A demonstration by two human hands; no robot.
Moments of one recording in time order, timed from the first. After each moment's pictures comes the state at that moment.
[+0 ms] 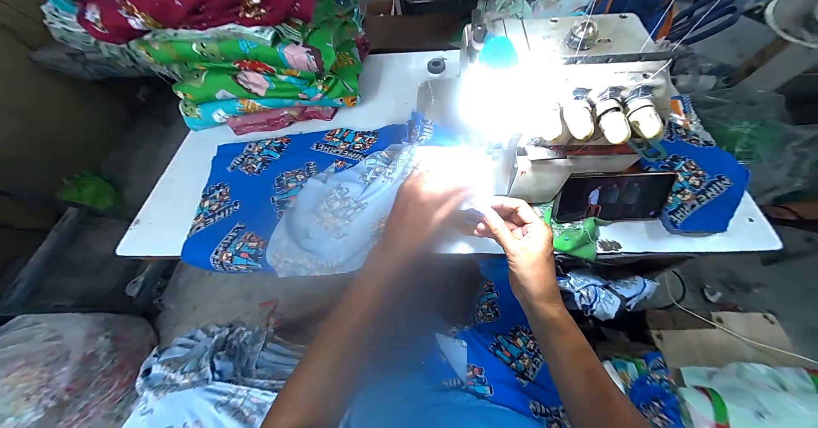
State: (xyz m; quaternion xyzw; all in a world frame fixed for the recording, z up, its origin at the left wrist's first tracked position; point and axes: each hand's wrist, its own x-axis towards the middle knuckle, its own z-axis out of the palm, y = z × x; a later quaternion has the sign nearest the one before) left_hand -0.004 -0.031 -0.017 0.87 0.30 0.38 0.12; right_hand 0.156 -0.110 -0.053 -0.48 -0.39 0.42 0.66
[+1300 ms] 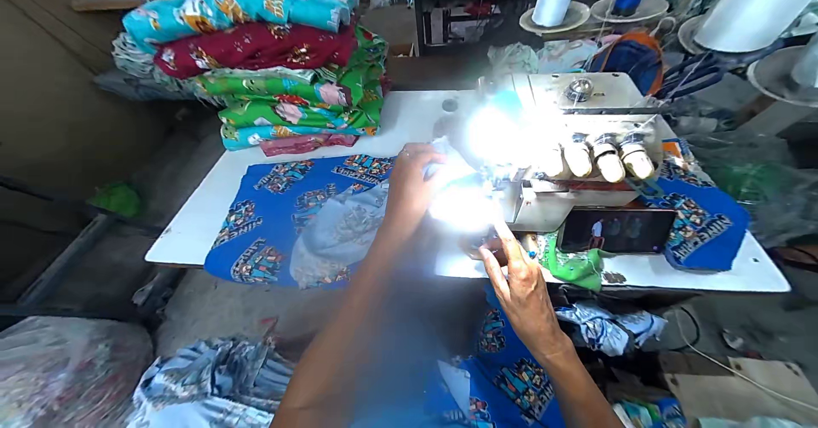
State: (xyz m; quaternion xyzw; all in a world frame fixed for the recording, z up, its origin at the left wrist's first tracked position) left_hand -0.006 0.035 0.001 0.76 0.50 0.38 0.19; right_hand 0.158 -0.118 -0.063 -0.60 -0.67 0.10 0.43
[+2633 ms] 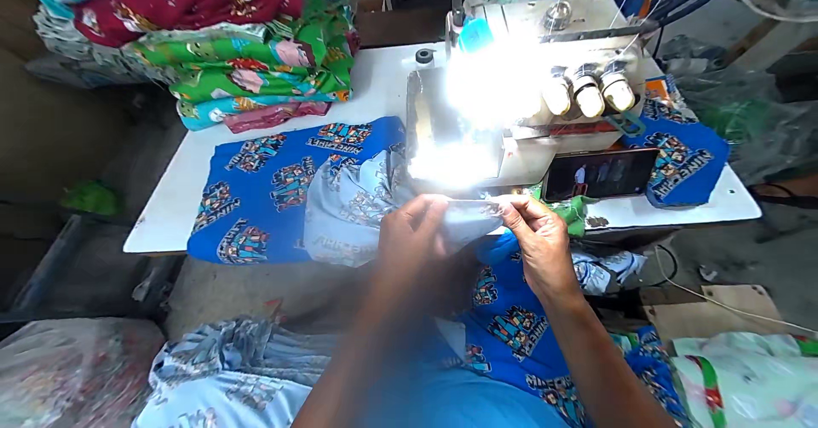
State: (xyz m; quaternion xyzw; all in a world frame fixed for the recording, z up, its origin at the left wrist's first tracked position) left_hand -0.007 -0.103 -0.014 0.64 0.46 0.42 0.44; right_hand 0.178 -0.139 -0.047 -0.47 -0.41 0.40 0.66
